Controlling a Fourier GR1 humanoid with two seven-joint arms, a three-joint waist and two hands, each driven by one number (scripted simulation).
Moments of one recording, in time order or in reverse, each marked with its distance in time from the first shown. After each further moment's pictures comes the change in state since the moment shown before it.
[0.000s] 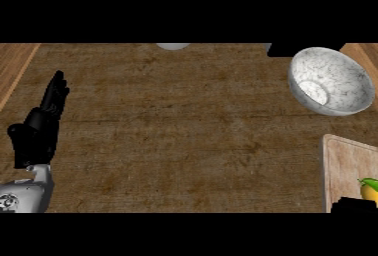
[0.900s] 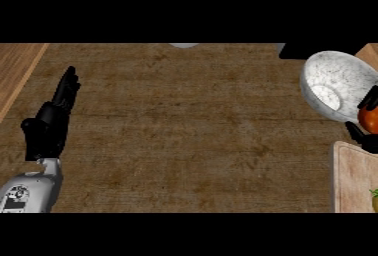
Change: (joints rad) left arm -0.047 -0.030 -0.009 0.034 -0.016 -0.033 -0.013; right arm -0.723 -0.058 -0.301 0.730 -0.195 -0.052 0.116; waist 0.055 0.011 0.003
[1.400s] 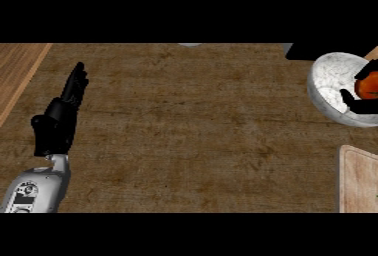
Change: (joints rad) left arm -0.032 -0.028 -0.023 -0.004 -0.017 0.004 0.015; right arm -0.294 -0.067 0.009 0.538 0.270 -0.320 -0.245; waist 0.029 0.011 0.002
